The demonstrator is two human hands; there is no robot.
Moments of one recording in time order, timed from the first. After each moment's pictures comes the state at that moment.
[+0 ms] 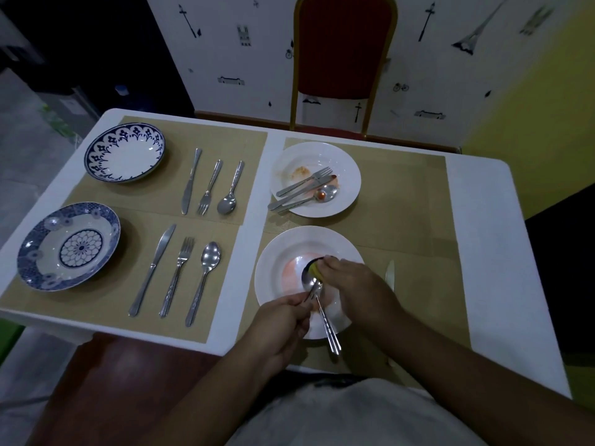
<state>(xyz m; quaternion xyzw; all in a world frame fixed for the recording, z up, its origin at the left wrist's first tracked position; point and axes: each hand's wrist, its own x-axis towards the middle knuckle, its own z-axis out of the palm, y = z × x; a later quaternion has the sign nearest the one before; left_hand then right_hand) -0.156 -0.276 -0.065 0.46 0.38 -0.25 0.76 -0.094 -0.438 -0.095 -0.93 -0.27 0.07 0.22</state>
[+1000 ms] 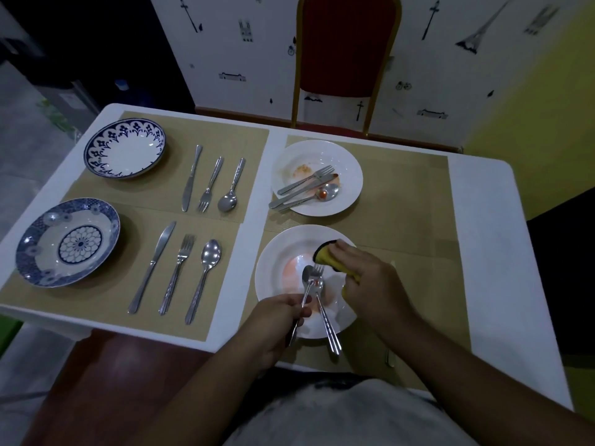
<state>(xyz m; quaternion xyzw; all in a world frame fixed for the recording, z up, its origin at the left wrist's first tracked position) -0.151 -0.267 -0.066 0.58 0.38 -0.30 0.66 -0.096 -0.440 -0.076 -0.91 -0.15 0.00 0.38</state>
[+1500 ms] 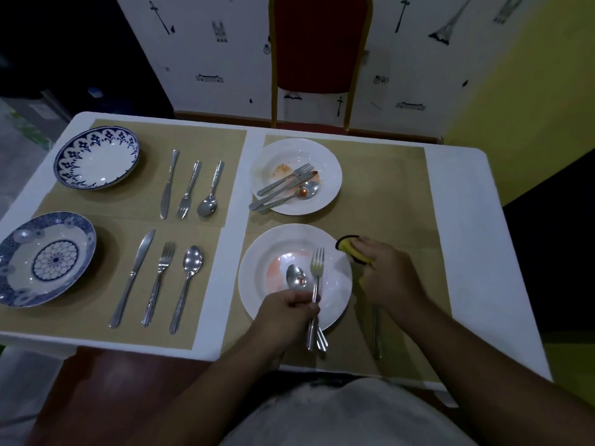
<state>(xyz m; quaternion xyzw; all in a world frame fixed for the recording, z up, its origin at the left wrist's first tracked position) -0.151 -0.294 -0.072 0.68 0.27 -0.27 0.63 -0.079 -0.492 -0.091 -0.94 -0.05 0.01 0.34</state>
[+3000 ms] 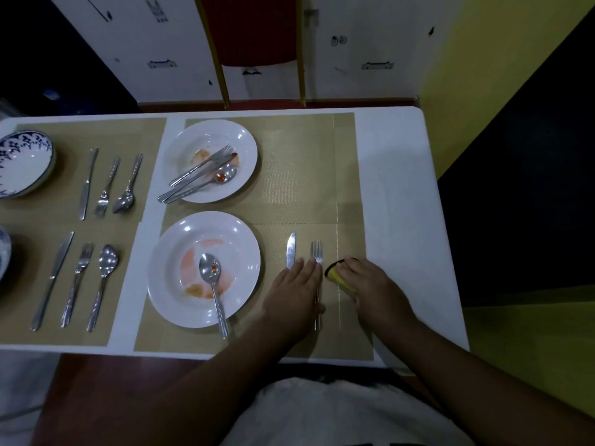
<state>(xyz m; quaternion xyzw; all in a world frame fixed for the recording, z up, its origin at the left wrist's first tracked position) -0.132 -0.475 -0.157 0.95 -0.23 -0.20 0.04 -0.134 -0.669 -0.162 -0.96 -0.13 0.11 0.22</state>
